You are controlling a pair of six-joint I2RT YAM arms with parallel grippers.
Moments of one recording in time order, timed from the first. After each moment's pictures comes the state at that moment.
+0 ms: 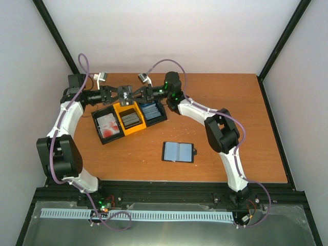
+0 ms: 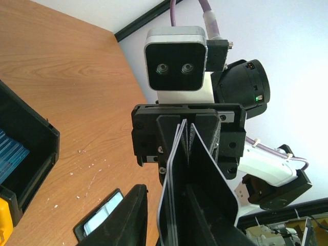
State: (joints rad) left arm 0.14 1.57 1.29 -0.46 1.36 -0.31; right arm 0.65 2.23 1.76 0.66 -1.23 1.23
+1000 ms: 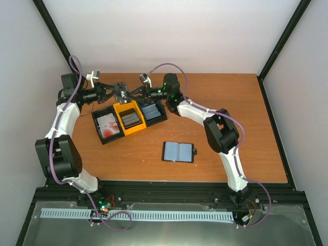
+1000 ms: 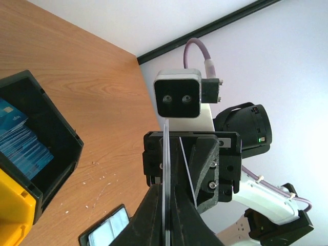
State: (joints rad) left arm 0.21 1.56 1.26 -0.31 1.29 -0.52; right arm 0.65 2.23 1.74 0.64 -1.10 1.32
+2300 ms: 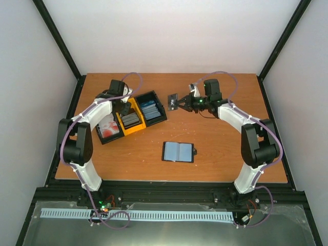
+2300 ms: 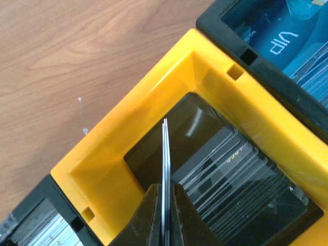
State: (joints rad) left arm -0.20 1.77 1.32 -0.58 -0.09 0.17; right arm 0.32 1.77 1.24 -0.06 -0.88 0.71
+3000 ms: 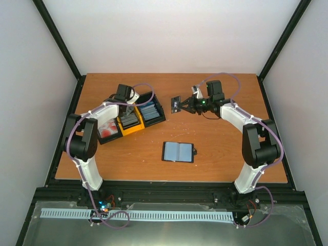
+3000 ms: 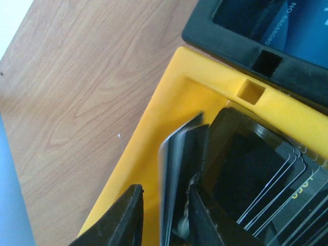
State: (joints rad) left arm -0.26 1.84 1.24 -0.34 -0.33 0.51; right arm 0.27 1.77 1.22 -0.17 -0.88 0.65
